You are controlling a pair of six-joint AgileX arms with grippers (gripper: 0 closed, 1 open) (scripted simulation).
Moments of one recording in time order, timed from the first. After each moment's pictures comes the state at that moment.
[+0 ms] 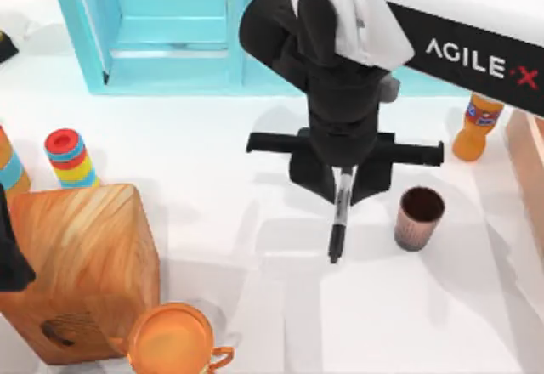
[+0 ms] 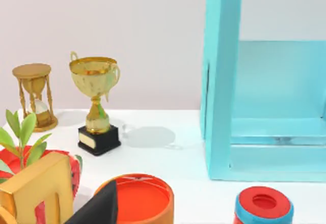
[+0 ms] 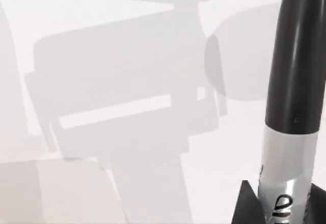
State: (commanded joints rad) left arm 0.00 0.00 0.00 0.00 0.00 0.00; right arm 0.73 2.14 1.86 -1.35 0.10 0.93
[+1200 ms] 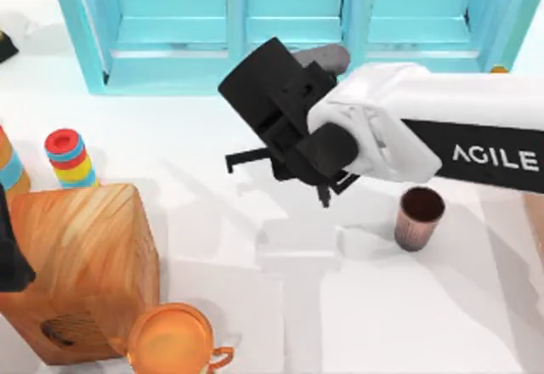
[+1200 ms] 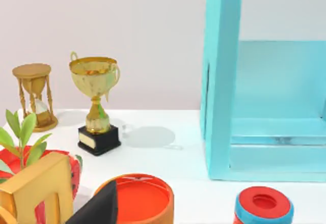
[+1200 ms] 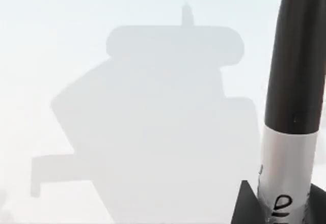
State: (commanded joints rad) left arm 0.00 0.00 0.00 0.00 0.00 0.00; right arm 0.84 1.97 1.40 -0.50 0.56 0.52
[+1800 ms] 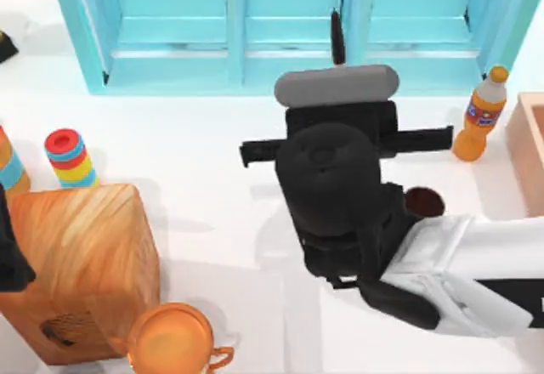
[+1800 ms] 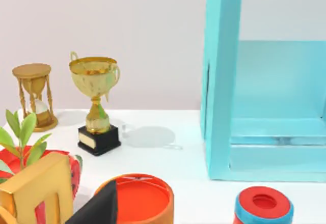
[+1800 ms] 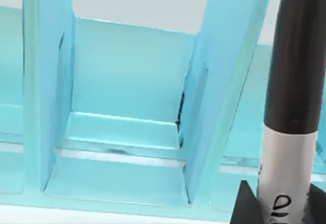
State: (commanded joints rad) left arm 0.00 0.00 0.00 0.00 0.00 0.00; right arm 0.98 1.74 0.88 0.58 1.06 0.08
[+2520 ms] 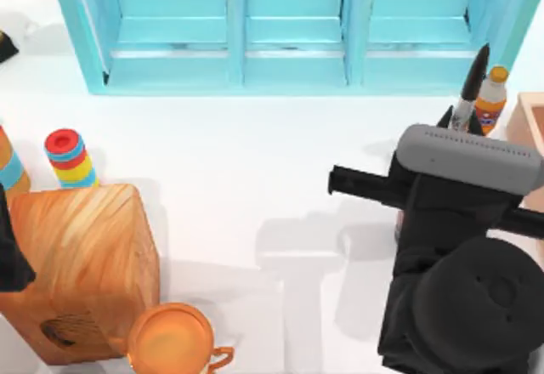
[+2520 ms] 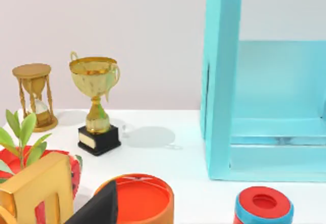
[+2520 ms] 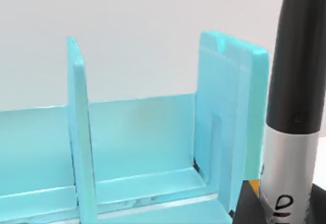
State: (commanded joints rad) left arm 0.00 0.00 0.00 0.00 0.00 0.00; right arm 1.12 1.55 0.53 1.28 1.42 -0.25
